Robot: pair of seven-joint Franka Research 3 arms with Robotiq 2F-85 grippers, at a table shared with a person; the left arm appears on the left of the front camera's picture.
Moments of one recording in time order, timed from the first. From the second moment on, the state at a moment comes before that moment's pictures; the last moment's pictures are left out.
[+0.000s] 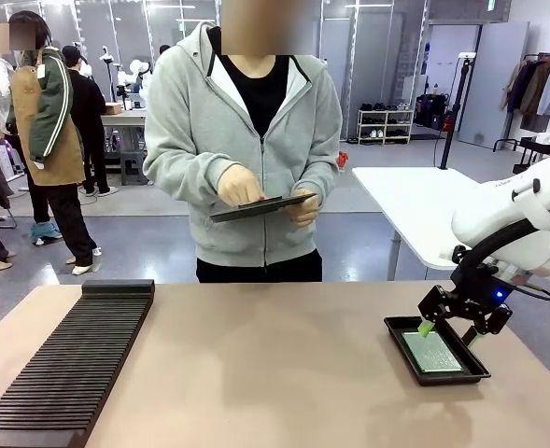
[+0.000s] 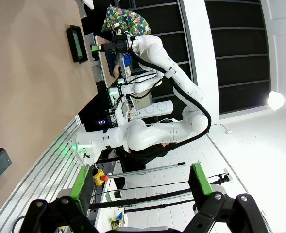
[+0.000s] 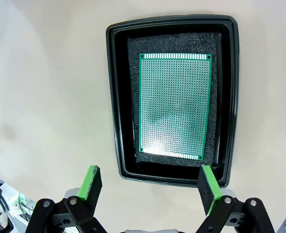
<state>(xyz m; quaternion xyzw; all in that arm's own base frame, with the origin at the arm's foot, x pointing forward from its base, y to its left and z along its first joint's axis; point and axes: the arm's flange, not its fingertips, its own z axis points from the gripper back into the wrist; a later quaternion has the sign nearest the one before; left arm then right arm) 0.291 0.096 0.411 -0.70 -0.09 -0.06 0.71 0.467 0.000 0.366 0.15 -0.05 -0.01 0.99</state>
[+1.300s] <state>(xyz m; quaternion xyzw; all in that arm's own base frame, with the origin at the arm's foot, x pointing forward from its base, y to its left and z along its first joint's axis) 0.291 0.096 0.411 -0.70 -0.09 -0.06 0.71 0.467 0.000 0.366 0.15 -0.05 -0.01 0.99</state>
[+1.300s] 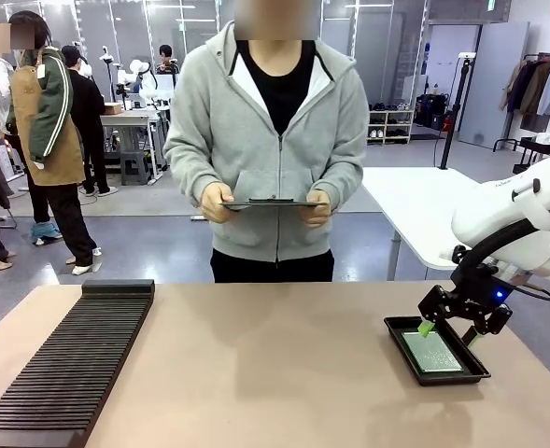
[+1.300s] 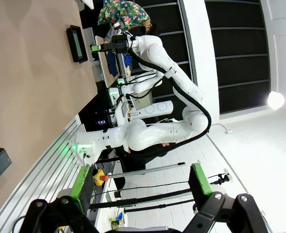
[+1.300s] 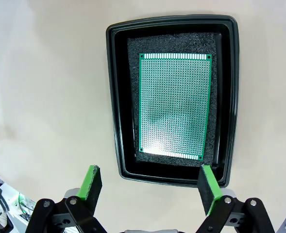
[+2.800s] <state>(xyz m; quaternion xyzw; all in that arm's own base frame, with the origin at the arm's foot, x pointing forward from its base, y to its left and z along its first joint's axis) 0.291 0.096 0.411 -0.70 -0.09 -0.06 0.71 0.467 0.000 0.366 0.15 -0.05 -0.01 0.99</state>
